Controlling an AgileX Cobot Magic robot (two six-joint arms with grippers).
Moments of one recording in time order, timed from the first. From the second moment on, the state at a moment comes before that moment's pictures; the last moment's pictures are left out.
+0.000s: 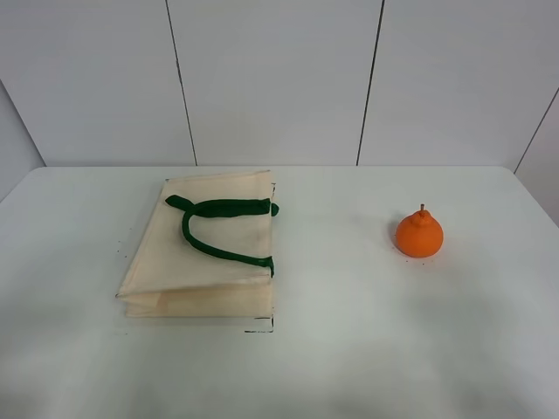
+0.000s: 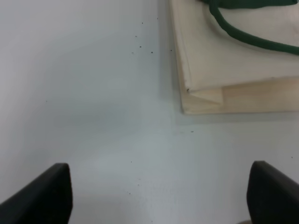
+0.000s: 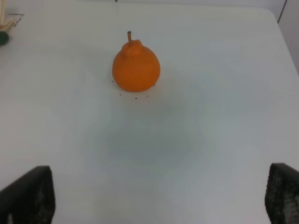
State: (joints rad) left arm -0.01 -0.01 -0.49 0.02 1.06 0.00; right arm 0.04 0.00 -0.49 0.00 1.02 -0.04
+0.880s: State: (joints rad) left arm -0.01 0.49 -0.74 -0.03 1.05 0.00; right arm 0.04 0.00 -0.49 0.00 1.02 -0.04
